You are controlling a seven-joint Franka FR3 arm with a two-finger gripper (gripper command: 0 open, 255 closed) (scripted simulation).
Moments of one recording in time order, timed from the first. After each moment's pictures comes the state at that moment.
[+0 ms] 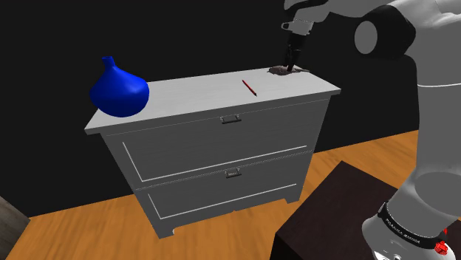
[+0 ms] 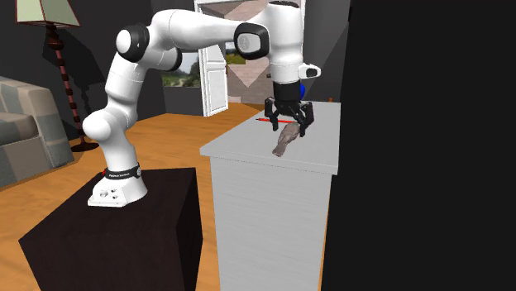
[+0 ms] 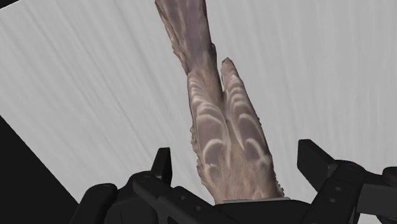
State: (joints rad) arm -0.06 0.46 -0.57 -1.33 0.46 1.72 -1.46
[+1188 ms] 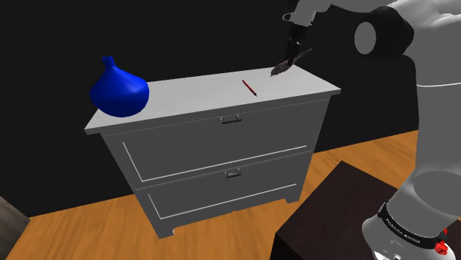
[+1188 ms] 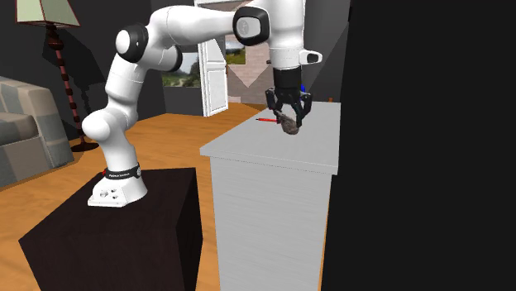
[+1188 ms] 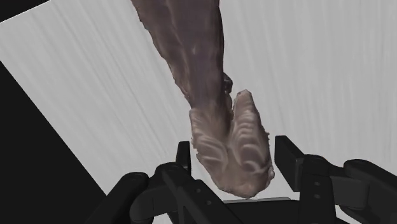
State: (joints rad) arm -0.08 0.47 -0.57 -1.22 0.46 1.63 -1.44
